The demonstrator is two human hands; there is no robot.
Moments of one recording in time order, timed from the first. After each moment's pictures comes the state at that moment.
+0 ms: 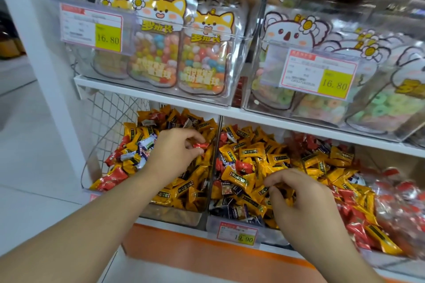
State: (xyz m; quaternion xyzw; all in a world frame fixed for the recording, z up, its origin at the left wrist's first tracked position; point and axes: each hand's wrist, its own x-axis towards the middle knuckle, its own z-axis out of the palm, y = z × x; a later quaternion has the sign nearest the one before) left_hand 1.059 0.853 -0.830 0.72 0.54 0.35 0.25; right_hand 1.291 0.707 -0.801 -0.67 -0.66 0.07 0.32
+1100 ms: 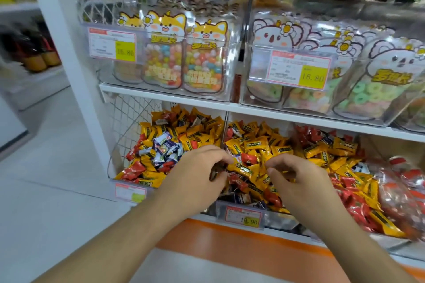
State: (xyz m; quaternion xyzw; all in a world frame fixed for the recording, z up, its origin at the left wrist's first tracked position) left_hand 1.070 0.757 -0.799 0.82 0.45 0.29 0.18; right_hand 1.298 0.707 -0.789 -0.69 -0.63 0.15 0.33
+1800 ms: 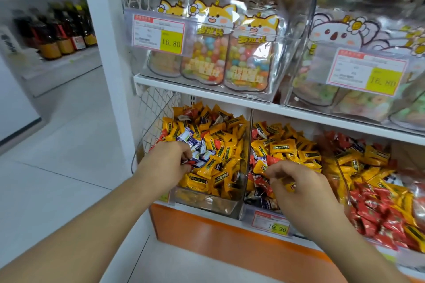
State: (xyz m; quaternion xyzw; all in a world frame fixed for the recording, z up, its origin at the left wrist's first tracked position) left_hand 0.971 0.818 -0.839 0.73 0.63 0.17 0.17; right_hand 1.249 0.724 -0.812 -0.65 -0.68 0.13 0.31
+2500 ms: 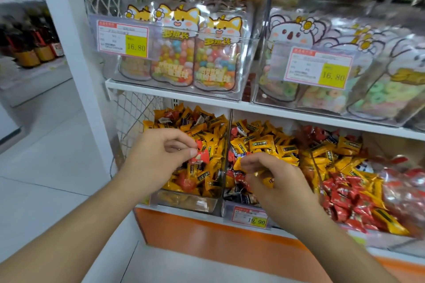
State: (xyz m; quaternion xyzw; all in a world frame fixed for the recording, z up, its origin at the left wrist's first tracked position) left_hand 1.001 0.782 -0.787 0.67 0.53 0.39 0.35; right_hand 1.252 0.715 -0.801 -0.61 -0.69 0.18 0.34
